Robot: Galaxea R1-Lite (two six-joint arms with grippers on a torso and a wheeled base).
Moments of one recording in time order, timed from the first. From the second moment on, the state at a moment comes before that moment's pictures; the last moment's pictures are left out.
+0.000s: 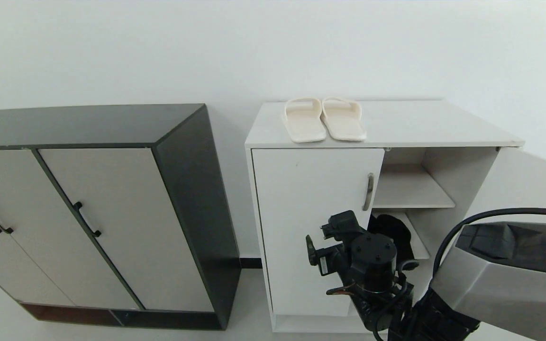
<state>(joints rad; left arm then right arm) 0.00 0.00 0.00 0.00 -0.03 0.01 0.81 2.23 -0.77 -1.37 -0.59 -0.08</state>
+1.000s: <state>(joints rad) 0.00 0.00 0.00 0.00 -0.03 0.01 0.81 2.24 -0.77 -1.37 -0.59 -0.08</state>
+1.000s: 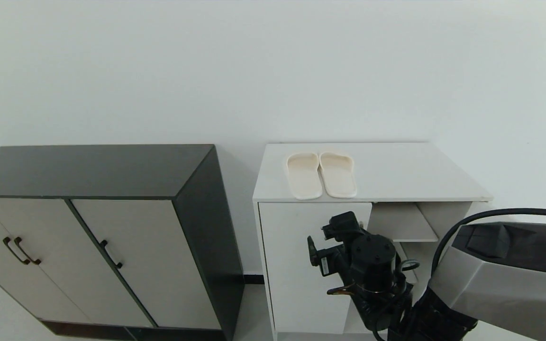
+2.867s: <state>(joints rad) 0.00 0.00 0.00 0.00 -0.03 0.03 0.77 2.15 -1.29 -0.67 -0.68 0.14</state>
